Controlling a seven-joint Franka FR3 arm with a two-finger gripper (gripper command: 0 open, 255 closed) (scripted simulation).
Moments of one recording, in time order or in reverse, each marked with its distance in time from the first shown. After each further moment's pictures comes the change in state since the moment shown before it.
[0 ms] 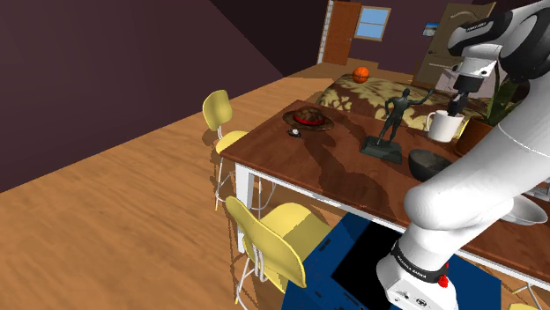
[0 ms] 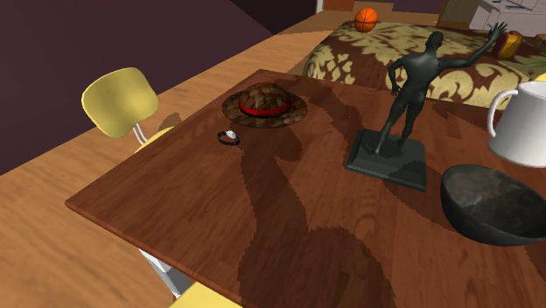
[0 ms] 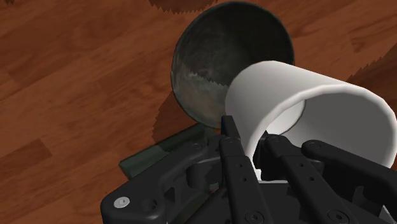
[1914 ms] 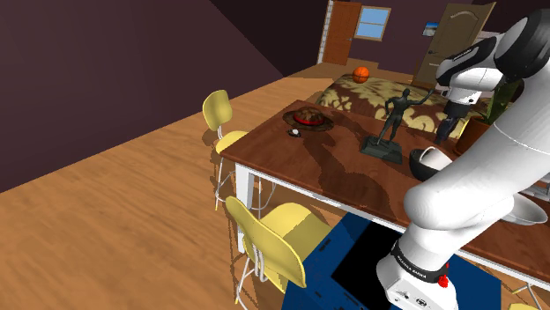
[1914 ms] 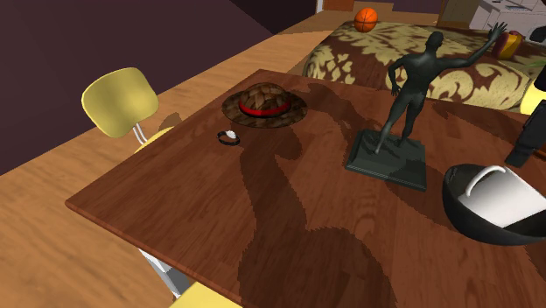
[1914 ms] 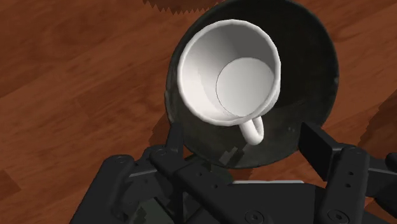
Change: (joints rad) arm -0.012 0.036 -0.037 -0.211 0.007 0.241 -0.026
